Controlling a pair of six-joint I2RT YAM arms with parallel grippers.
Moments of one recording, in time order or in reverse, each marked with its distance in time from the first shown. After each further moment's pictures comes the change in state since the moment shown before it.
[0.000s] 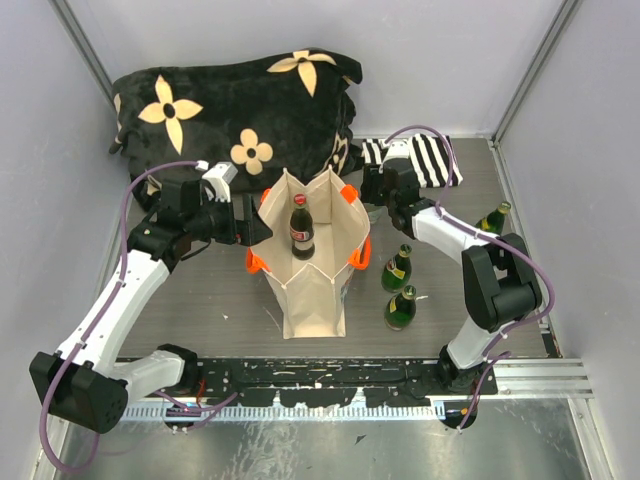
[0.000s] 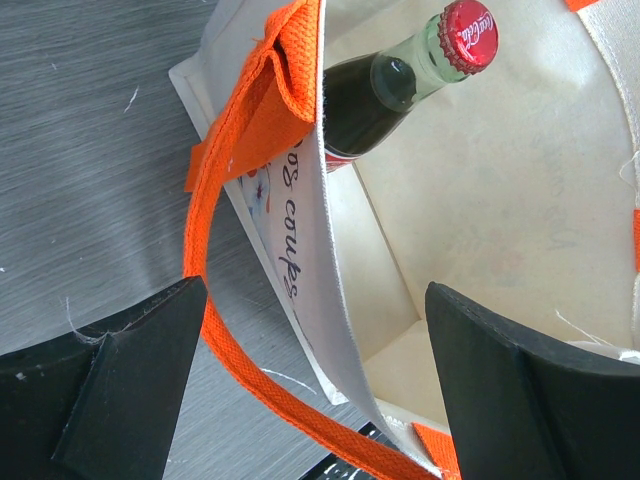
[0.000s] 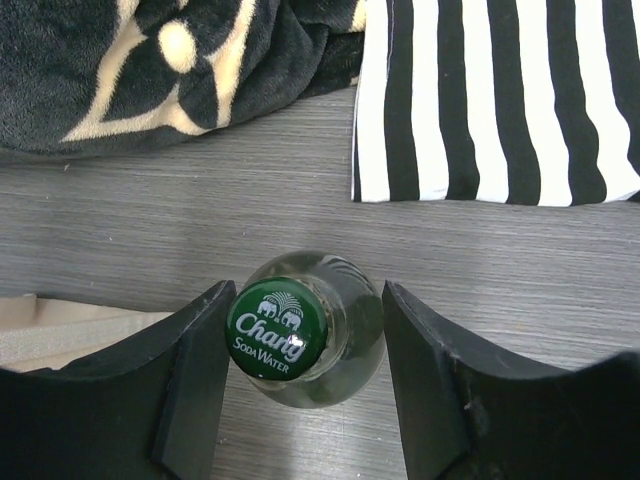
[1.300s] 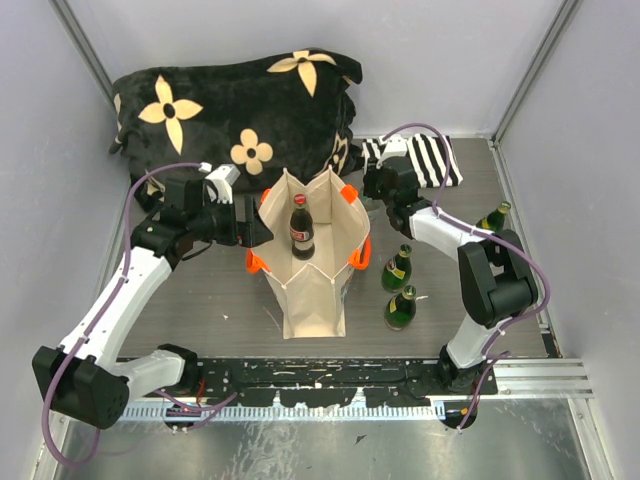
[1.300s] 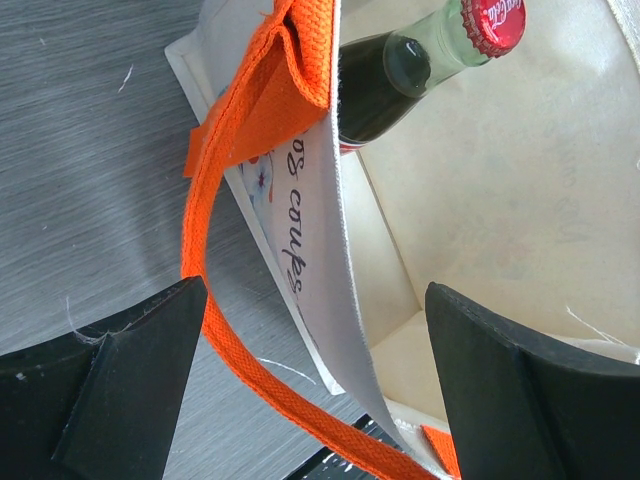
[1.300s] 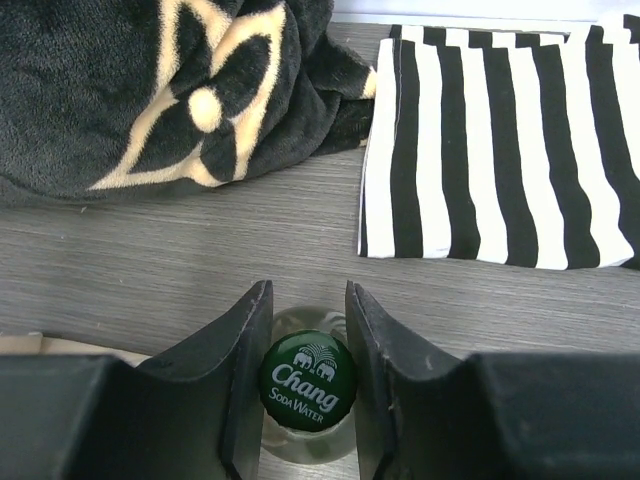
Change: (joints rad) left arm 0.000 0.022 0.000 -0.022 0.008 0.003; right arm 0.000 0.031 -0.002 0.143 -0.003 -0.047
